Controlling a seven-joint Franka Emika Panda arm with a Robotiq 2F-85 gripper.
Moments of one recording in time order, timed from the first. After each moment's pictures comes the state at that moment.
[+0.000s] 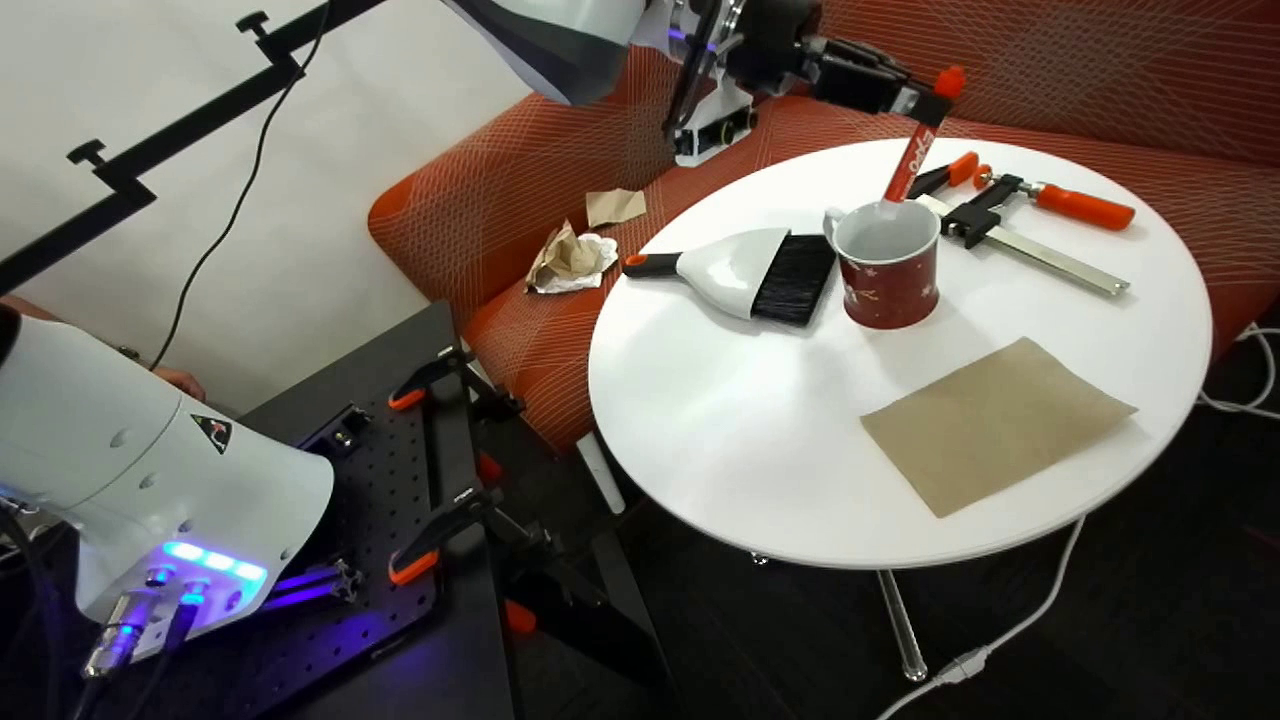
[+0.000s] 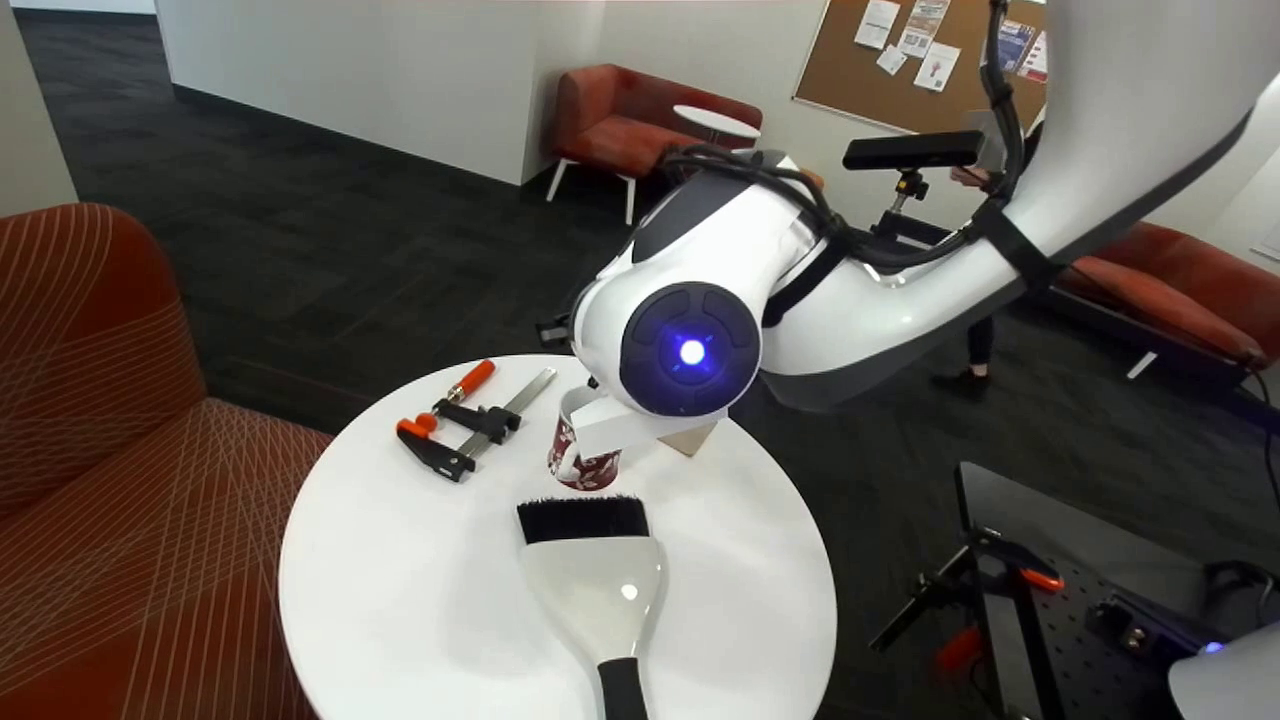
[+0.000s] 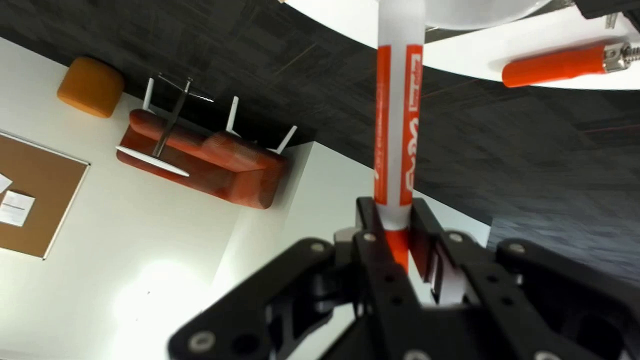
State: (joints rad) arm 0.29 0.65 -0.18 -1.91 -1.53 2.29 2.07
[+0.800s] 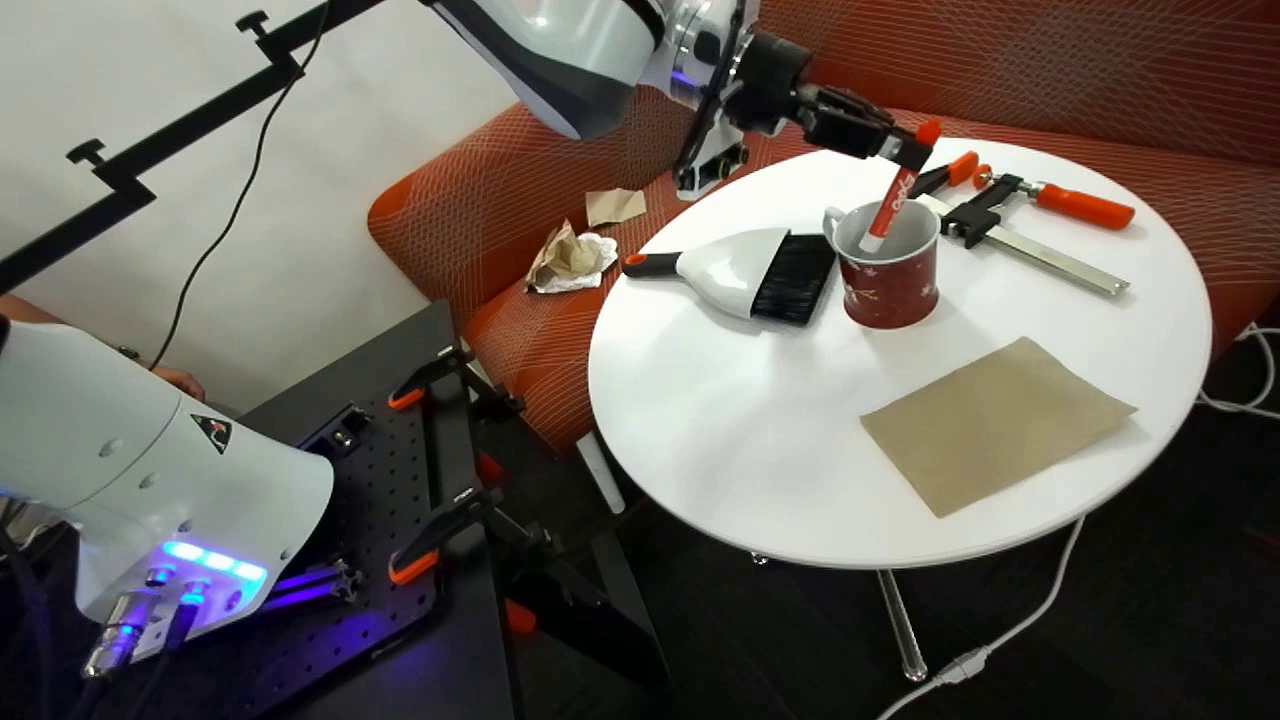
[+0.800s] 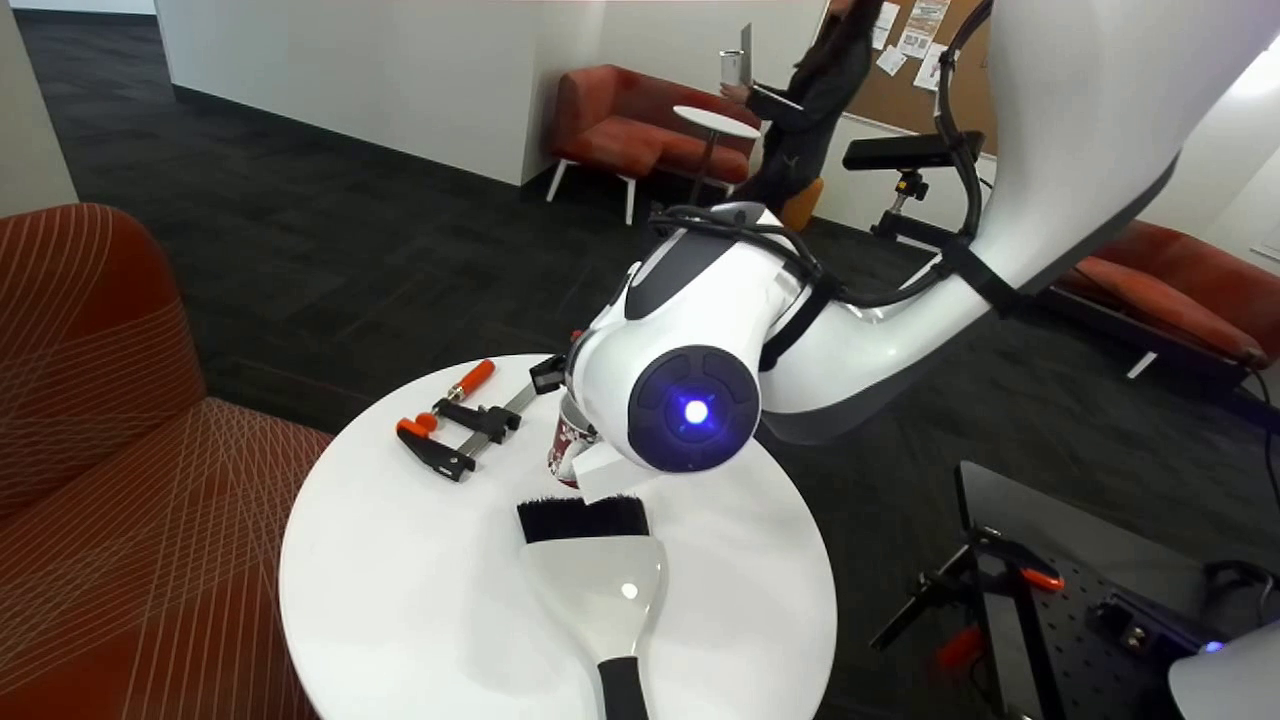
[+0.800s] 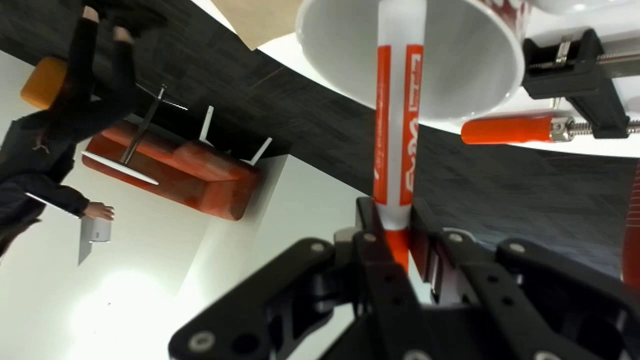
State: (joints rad) arm 0.14 0.71 -0.01 -1.90 -1.64 2.26 2.09
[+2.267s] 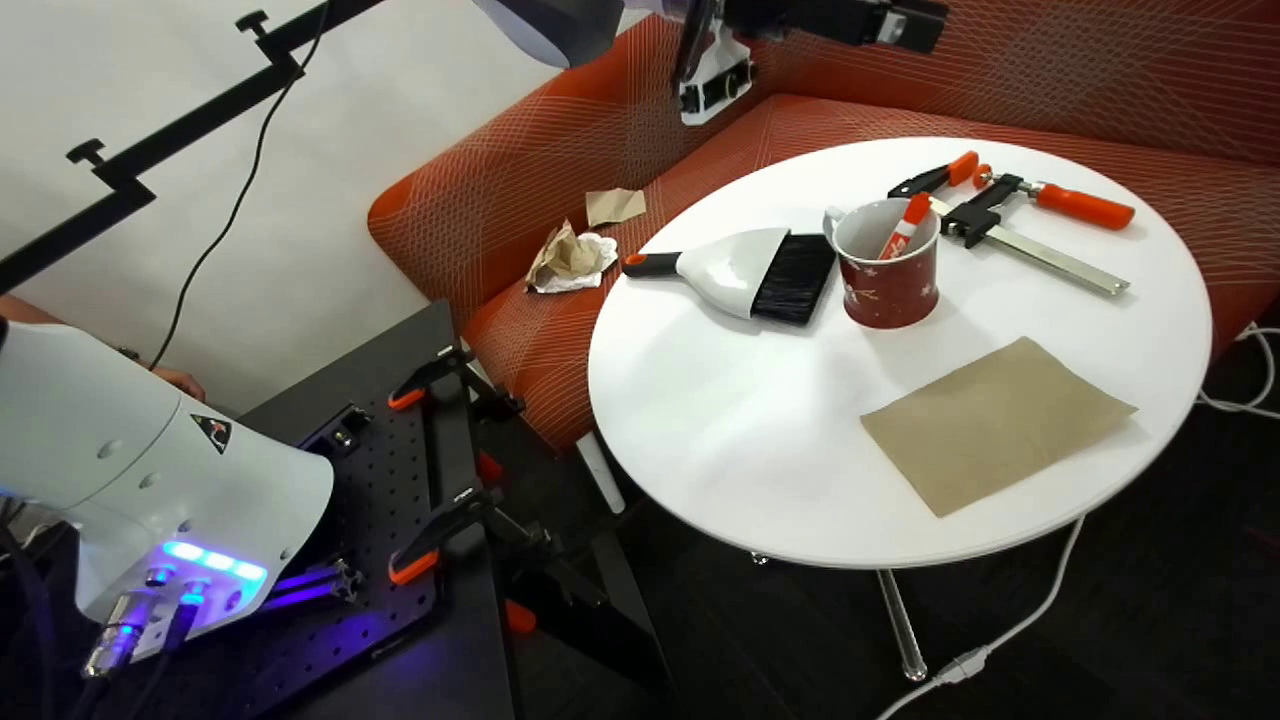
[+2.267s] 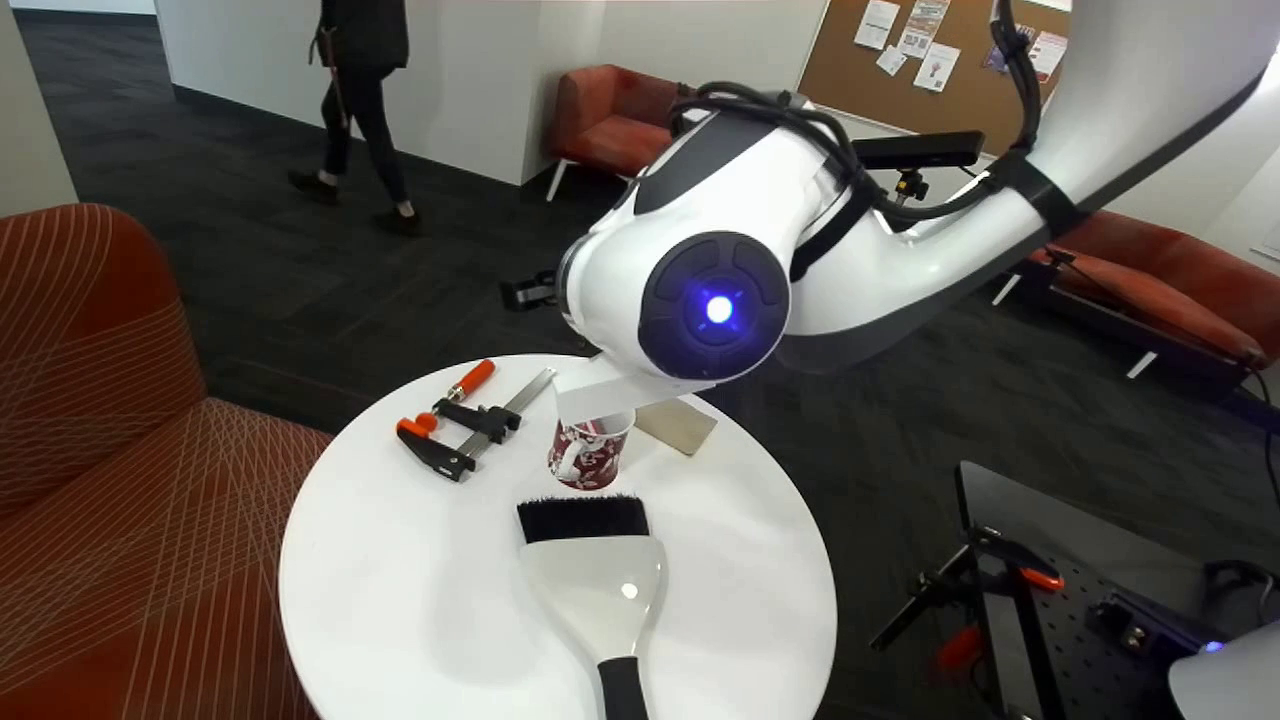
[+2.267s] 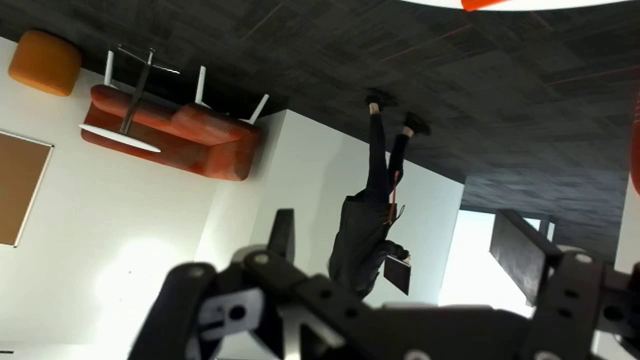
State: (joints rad) arm 0.12 0.59 0.02 -1.91 -1.69 2.22 2.11
